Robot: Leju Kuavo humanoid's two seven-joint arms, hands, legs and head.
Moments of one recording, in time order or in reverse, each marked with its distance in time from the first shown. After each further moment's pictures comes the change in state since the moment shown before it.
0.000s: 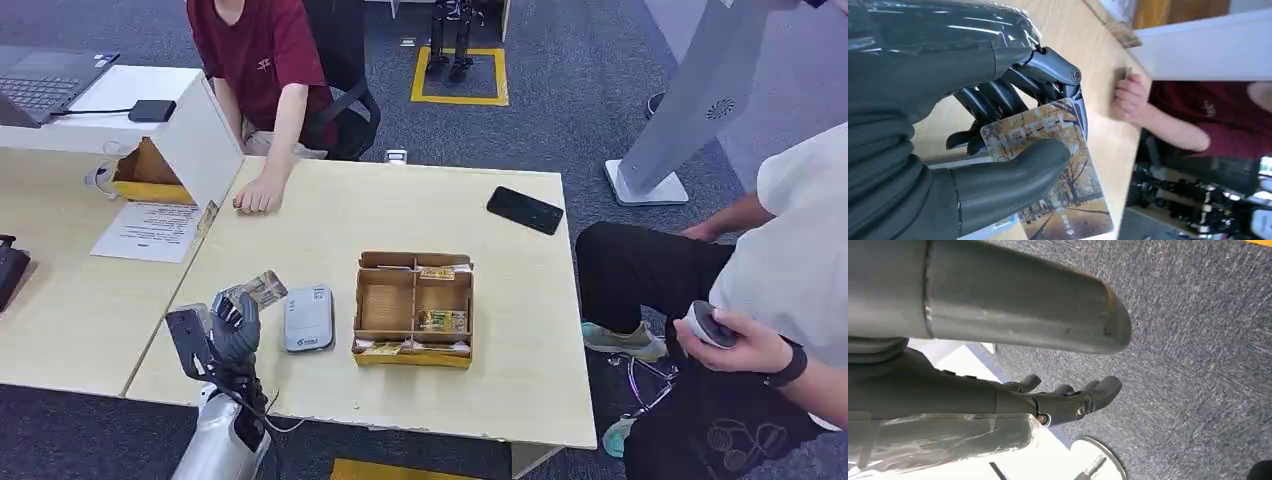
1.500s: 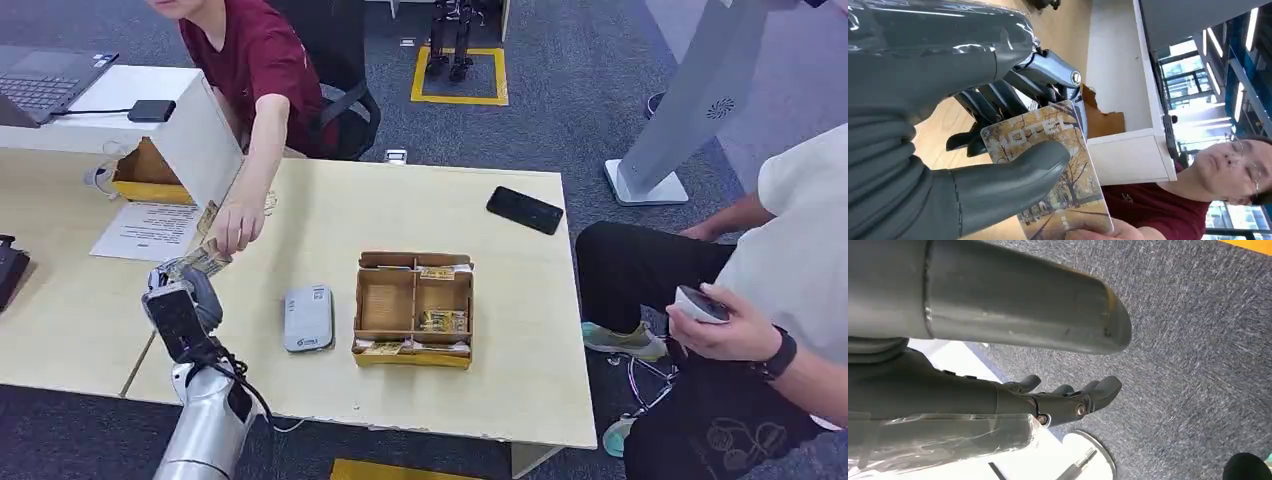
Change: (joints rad) left arm -0.071 -0.001 0.059 -0.053 -0.234 0.397 -0.121; right arm -0.019 0.015 0.000 0.000 0.038 0.000 0.008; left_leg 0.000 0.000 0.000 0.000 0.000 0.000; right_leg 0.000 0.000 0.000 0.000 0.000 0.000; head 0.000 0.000
